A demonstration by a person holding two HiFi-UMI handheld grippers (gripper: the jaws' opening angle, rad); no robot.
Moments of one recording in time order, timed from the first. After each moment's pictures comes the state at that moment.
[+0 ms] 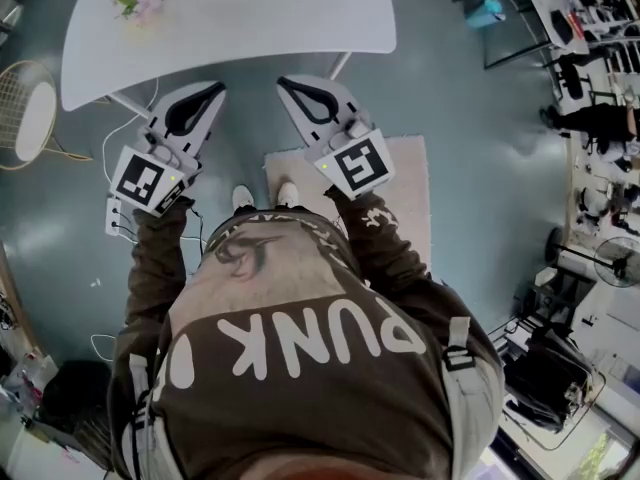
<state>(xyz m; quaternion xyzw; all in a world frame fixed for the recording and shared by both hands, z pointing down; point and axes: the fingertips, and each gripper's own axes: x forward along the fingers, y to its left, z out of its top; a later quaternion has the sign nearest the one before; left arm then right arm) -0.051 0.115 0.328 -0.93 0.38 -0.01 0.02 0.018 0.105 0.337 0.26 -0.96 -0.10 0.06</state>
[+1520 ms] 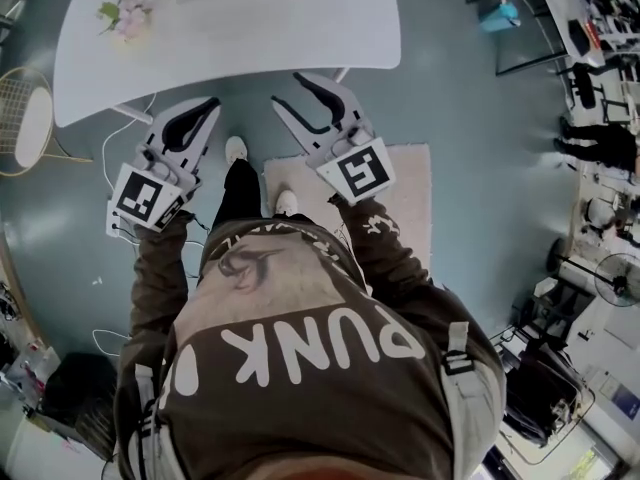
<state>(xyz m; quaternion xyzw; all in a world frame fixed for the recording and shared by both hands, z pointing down) -0.037 0.045 0.363 -0.92 0.40 -0.03 -0.01 0.045 0.019 0.373 0.26 -0.96 -0.05 0.04</state>
